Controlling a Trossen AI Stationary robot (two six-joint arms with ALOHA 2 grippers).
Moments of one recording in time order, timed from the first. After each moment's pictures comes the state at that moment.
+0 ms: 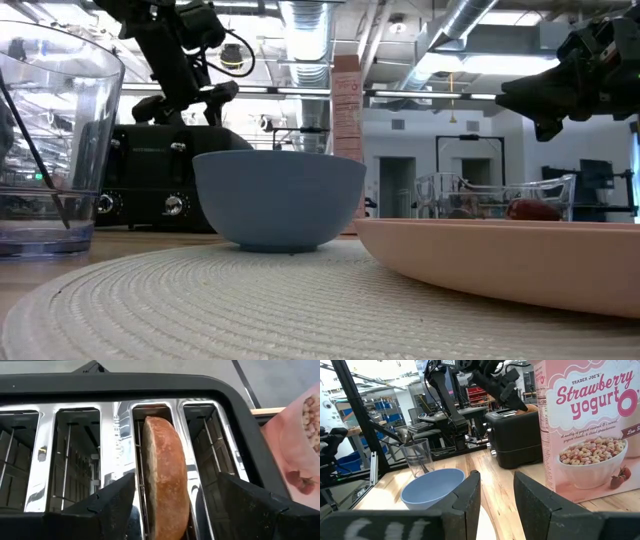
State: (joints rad) left arm 0.63 1.20 0.90 -0.59 -0.42 -0.70; right arm -0.04 0.00 0.01 0.04 0.13 0.20
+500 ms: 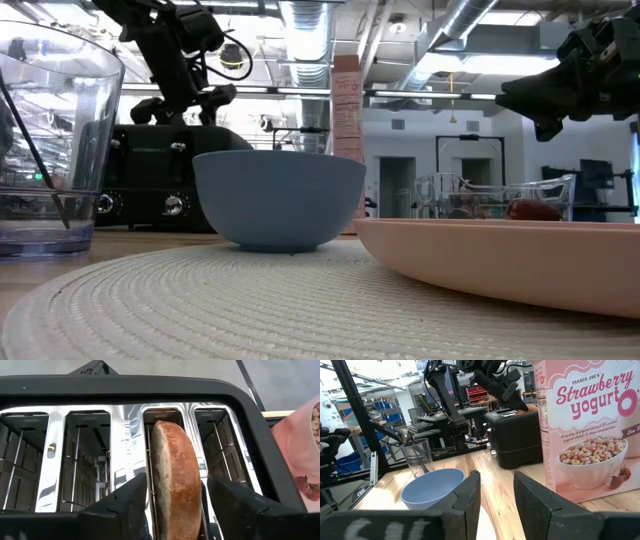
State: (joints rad) left arm 0.66 1.21 0.90 -0.59 -0.40 -0.69; right arm -0.04 0.00 0.01 0.04 0.13 0.20
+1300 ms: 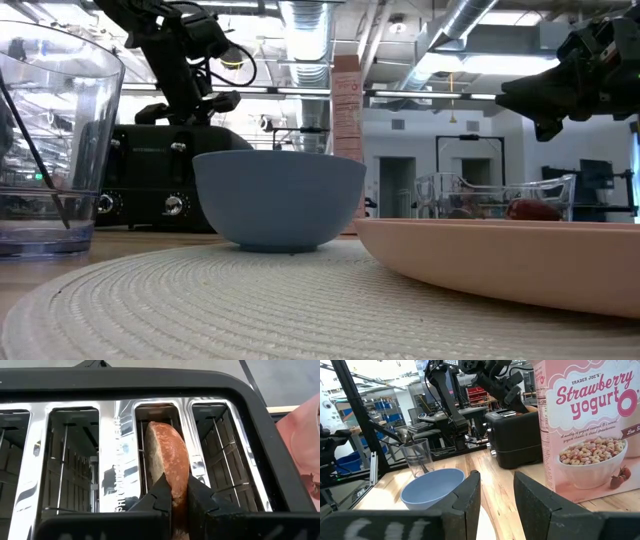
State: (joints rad) left arm 0.66 1.25 0.90 -0.56 -0.40 -0.68; right arm -0.04 0.00 0.01 0.04 0.13 0.20
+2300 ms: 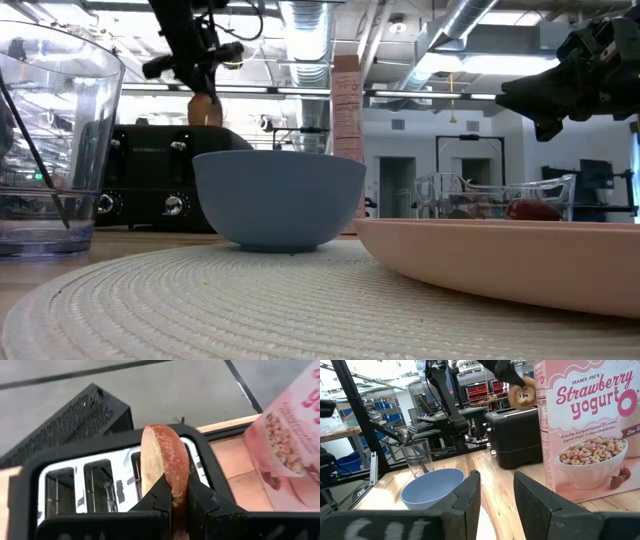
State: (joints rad) left arm 0.63 1.24 1.27 -0.90 -0.40 -0.56; right arm -0.04 0.00 0.01 0.04 0.13 0.20
